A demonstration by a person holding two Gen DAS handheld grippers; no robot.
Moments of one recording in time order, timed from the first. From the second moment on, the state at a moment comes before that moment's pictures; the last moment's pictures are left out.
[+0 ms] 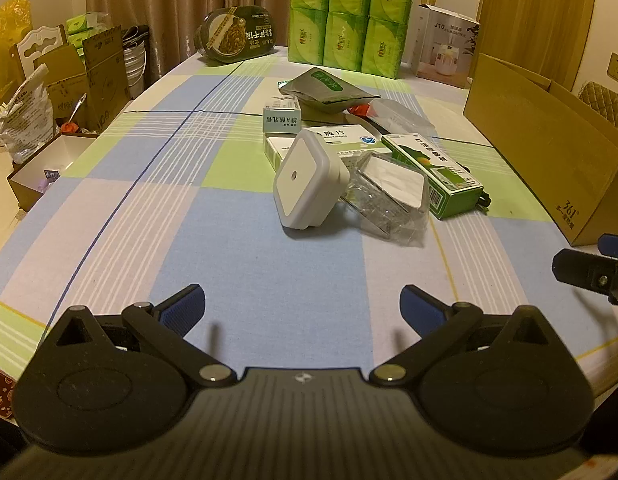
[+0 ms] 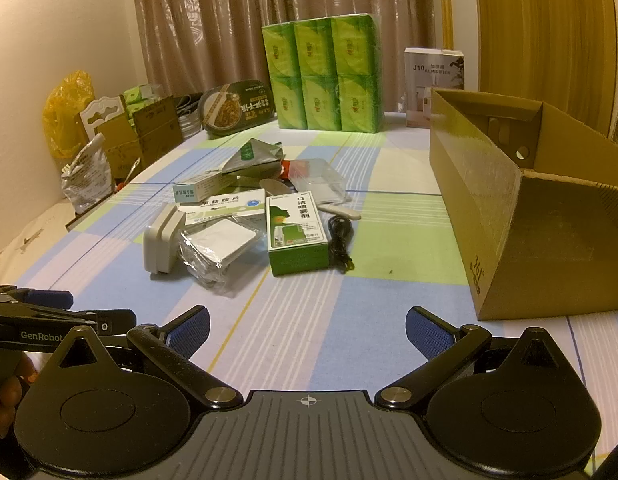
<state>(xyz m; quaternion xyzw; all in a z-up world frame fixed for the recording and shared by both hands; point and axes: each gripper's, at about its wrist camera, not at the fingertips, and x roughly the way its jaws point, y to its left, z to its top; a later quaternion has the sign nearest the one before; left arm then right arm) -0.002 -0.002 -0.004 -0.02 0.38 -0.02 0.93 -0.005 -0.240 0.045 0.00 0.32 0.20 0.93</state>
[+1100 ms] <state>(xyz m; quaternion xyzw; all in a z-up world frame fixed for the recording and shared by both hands) 0.003 -0.006 -0.001 -0.01 0.37 -0.03 0.93 0.002 -0.242 0.046 0.01 0.32 0.20 0.93</state>
